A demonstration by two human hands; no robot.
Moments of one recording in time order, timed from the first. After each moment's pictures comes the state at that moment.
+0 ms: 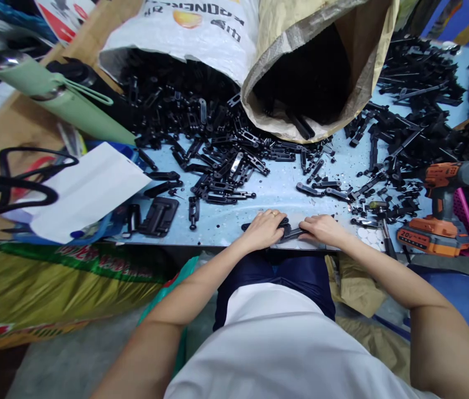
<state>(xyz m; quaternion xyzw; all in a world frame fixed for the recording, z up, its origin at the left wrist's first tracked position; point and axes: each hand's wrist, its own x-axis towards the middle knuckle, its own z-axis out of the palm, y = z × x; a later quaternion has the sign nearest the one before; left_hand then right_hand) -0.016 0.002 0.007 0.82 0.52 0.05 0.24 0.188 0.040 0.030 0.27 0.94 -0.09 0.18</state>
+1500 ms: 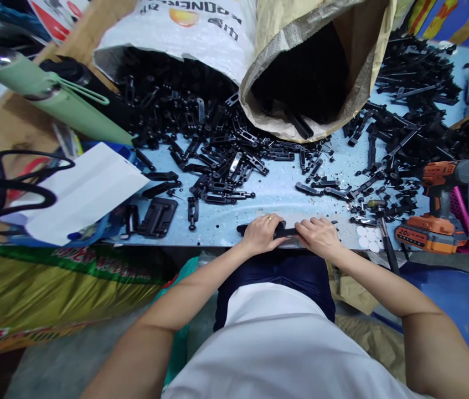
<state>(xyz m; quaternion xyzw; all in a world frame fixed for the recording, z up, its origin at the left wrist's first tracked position) -0.021 -0.011 -0.013 0.82 0.51 0.17 0.19 0.173 0.007 0.039 0.36 0.93 -0.02 0.06</state>
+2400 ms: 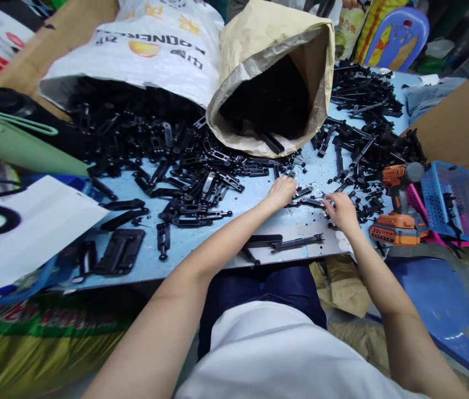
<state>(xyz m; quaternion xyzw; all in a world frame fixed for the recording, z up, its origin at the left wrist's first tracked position) 0.077 0.135 0.019 0.86 0.47 0.11 0.15 0.277 0.073 0.025 0.59 0.80 0.01 -0.13</state>
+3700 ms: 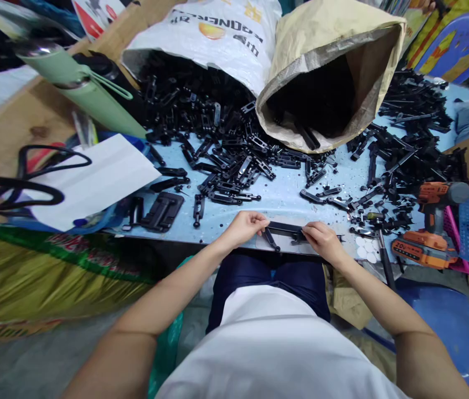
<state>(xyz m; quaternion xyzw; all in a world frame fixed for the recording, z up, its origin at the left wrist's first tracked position) -0.056 -0.001 0.006 0.41 0.59 0.36 0.59 0.191 0.013 0.009 0.34 0.91 -0.08 -0.23</state>
